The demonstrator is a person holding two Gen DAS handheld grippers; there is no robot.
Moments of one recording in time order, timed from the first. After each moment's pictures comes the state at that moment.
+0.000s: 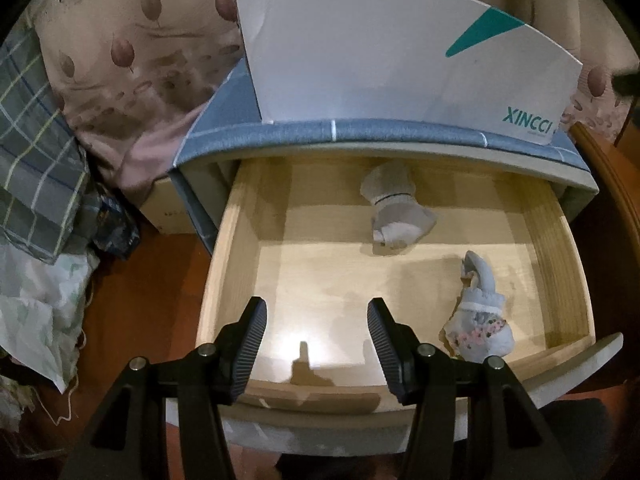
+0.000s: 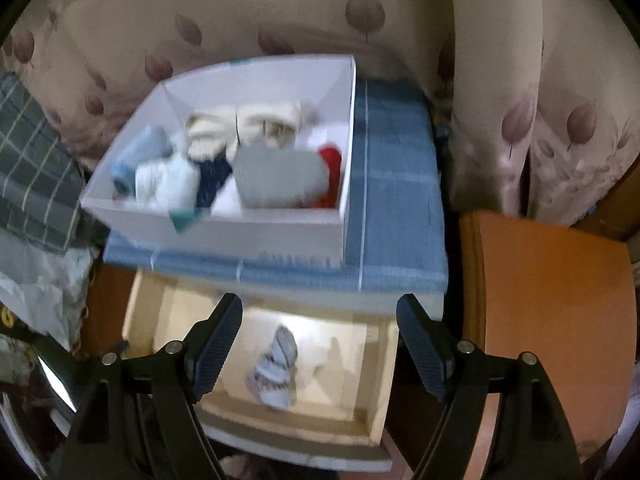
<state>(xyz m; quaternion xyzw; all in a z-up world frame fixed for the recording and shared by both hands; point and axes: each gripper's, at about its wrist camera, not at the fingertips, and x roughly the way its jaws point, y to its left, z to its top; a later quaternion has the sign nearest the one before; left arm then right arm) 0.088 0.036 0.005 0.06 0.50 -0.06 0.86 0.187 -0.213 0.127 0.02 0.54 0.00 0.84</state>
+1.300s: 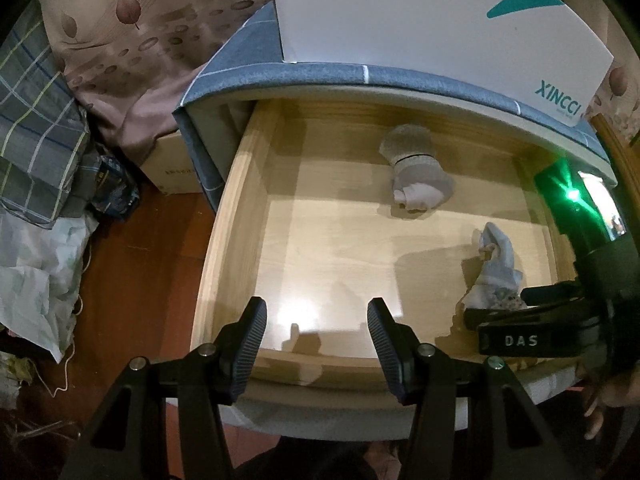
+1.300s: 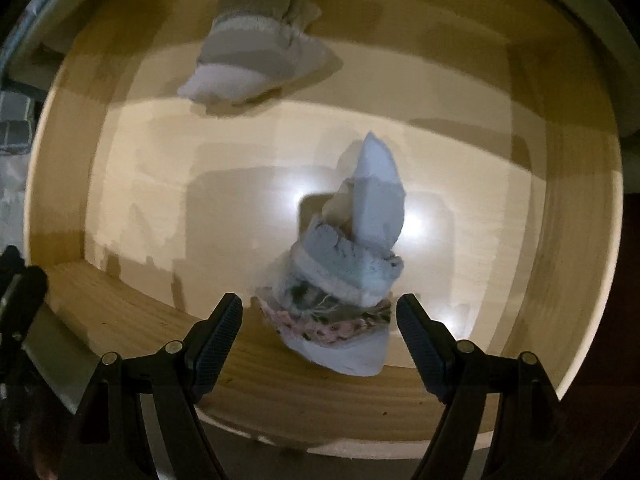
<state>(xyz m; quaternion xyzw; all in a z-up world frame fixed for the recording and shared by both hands) 0.092 0.049 -0.021 0.04 0.56 -0.05 0.82 0.172 -0.128 -0.113 0.00 0.74 0.03 0.67</state>
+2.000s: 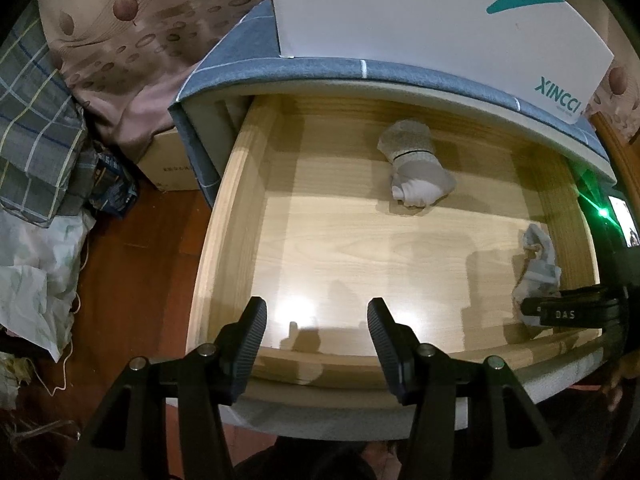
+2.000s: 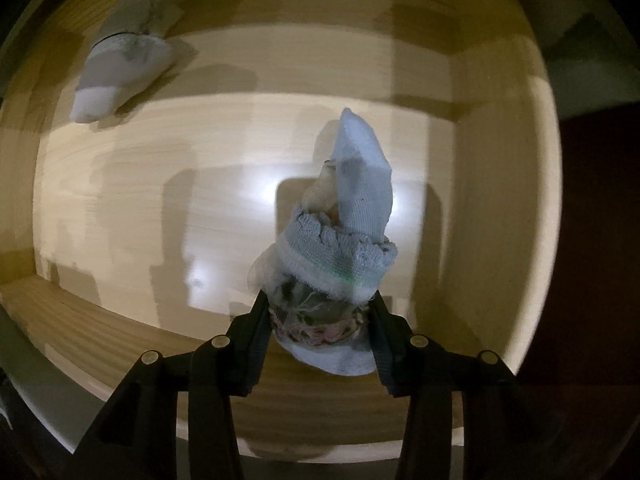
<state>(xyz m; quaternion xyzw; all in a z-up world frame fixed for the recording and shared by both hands) 0.093 0.048 -0.024 0.04 0.57 -0.05 0.82 0.162 -0.194 -0.121 0.01 0.74 -0.05 0.67</state>
